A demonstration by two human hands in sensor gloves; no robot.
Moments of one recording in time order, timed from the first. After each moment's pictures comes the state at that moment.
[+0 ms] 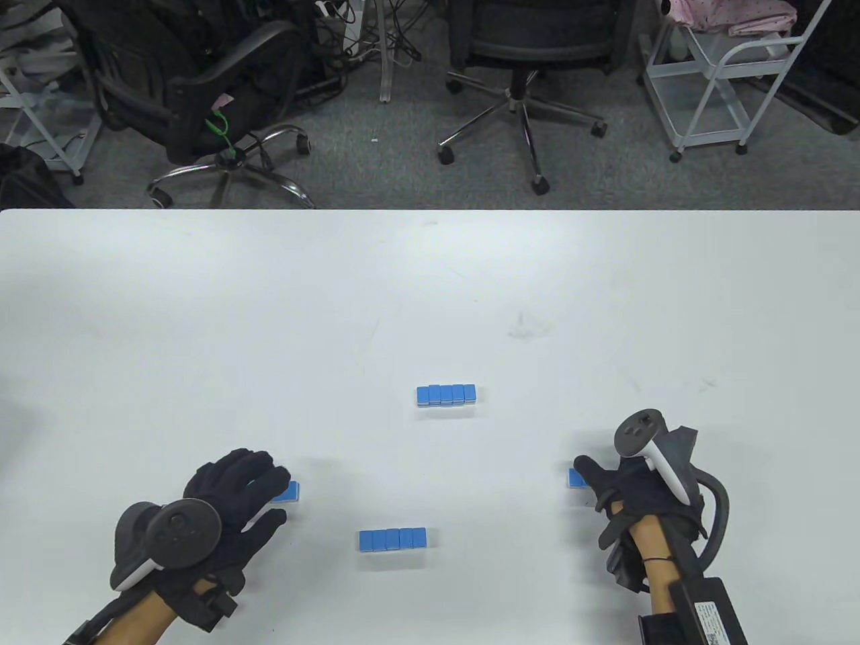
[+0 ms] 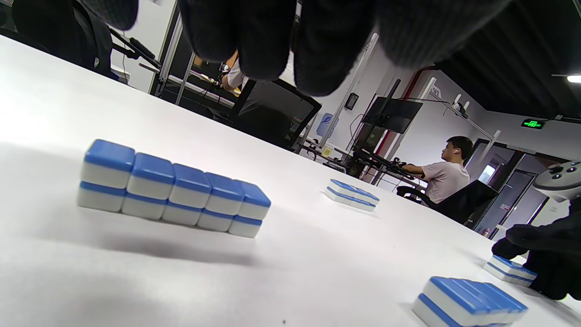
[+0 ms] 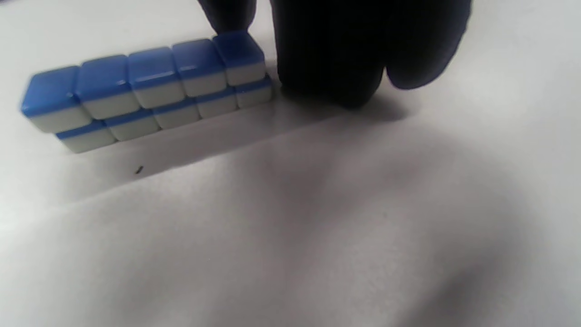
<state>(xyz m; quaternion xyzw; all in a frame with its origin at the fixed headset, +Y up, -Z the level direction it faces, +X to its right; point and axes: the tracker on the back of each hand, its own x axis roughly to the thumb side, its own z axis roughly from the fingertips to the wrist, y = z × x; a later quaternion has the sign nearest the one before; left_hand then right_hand) -0.306 -0.710 -0.148 -0.03 -0.18 0.20 0.96 0.228 -0.733 -0.201 -0.26 0.29 0.92 0.09</state>
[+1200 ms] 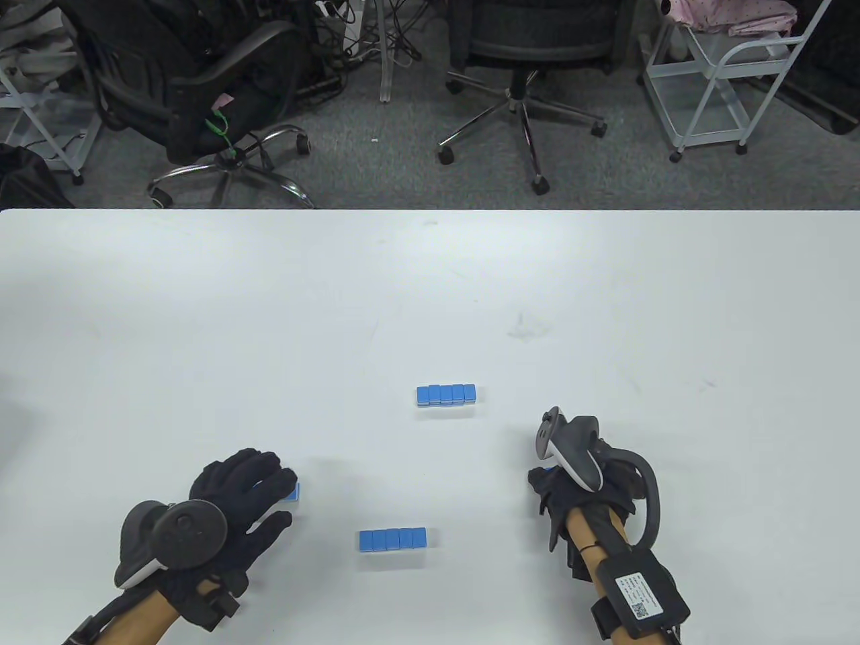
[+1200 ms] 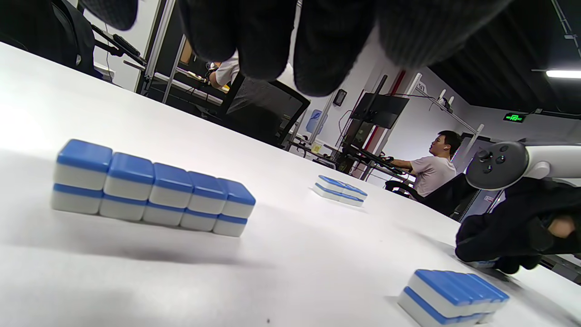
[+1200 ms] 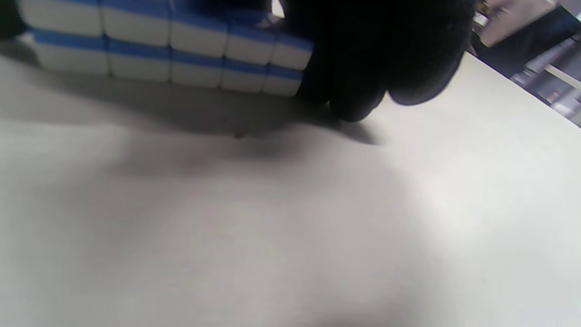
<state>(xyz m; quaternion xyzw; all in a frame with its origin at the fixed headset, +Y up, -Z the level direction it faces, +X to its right) -0.300 -0.709 -0.149 -0.03 -0.20 0.20 0.96 0.146 -0.764 -0.223 -0.19 0.25 0.94 -0.12</state>
